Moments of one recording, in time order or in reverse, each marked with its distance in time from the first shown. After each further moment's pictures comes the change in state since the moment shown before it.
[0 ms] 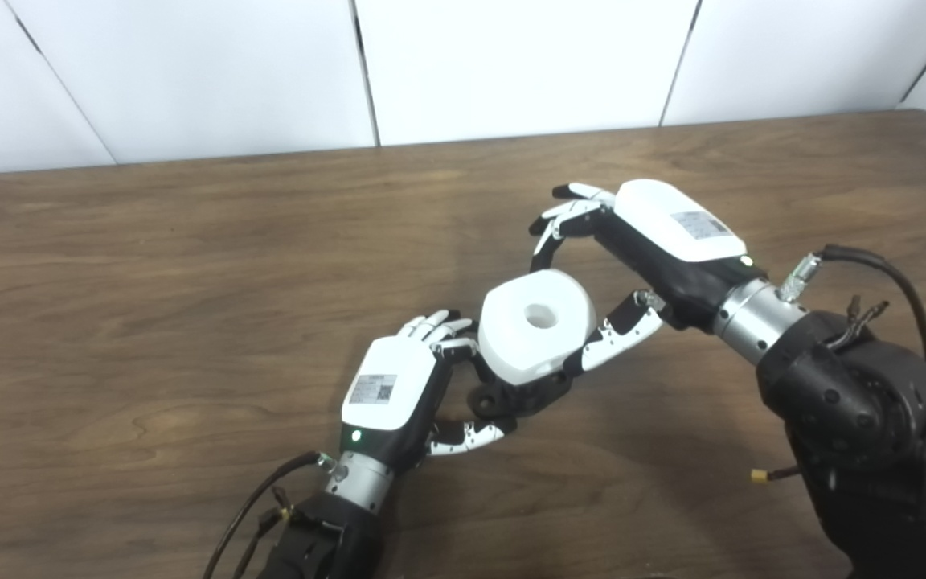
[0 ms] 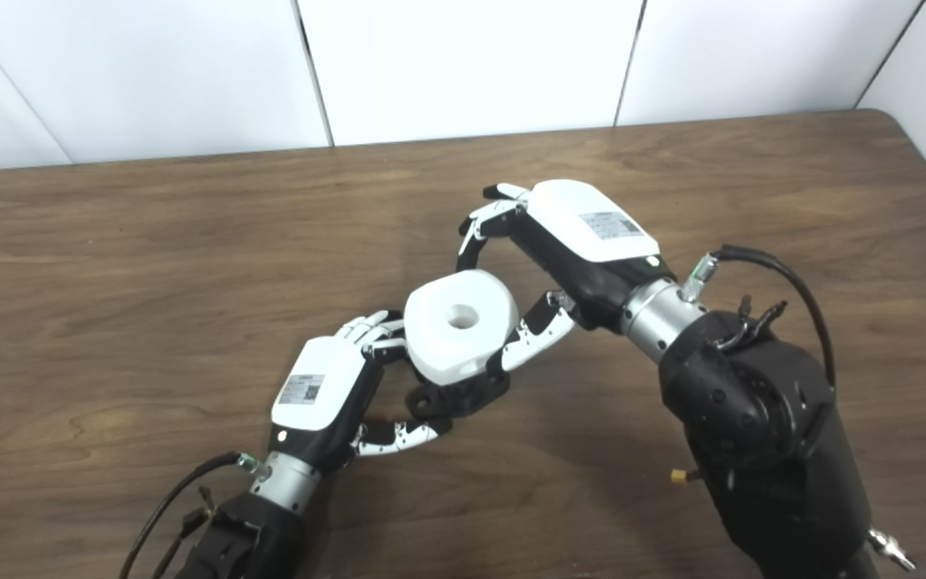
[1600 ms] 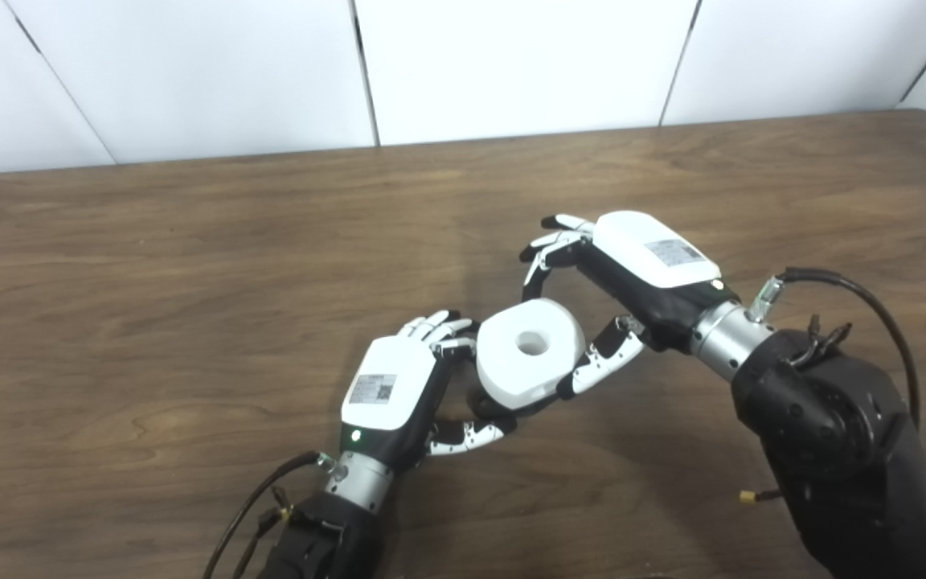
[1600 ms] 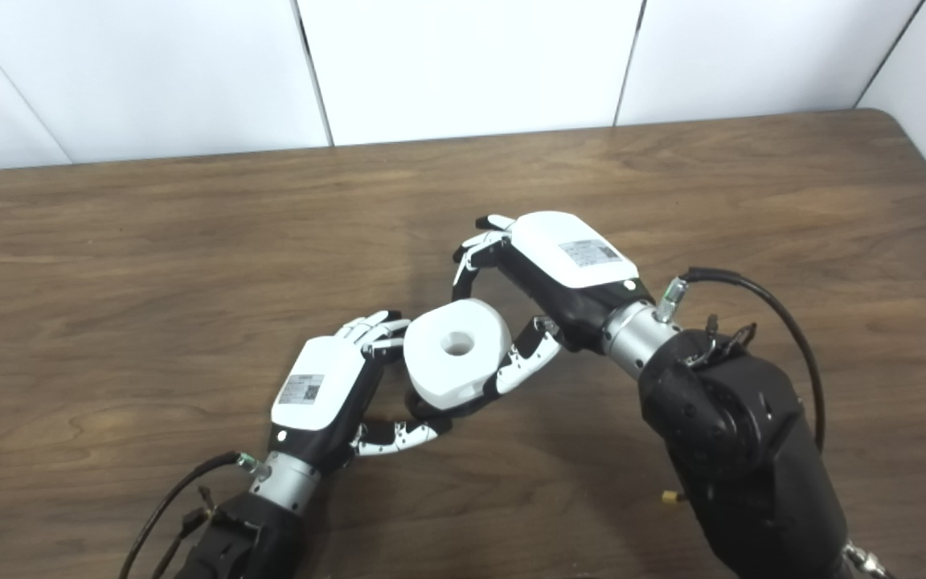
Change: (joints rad) left arm 0.000 0.000 0.001 0.000 0.000 0.000 -0.001; right arm 0.053 0.031 0.017 0.075 -0.035 -0.094 -0.029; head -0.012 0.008
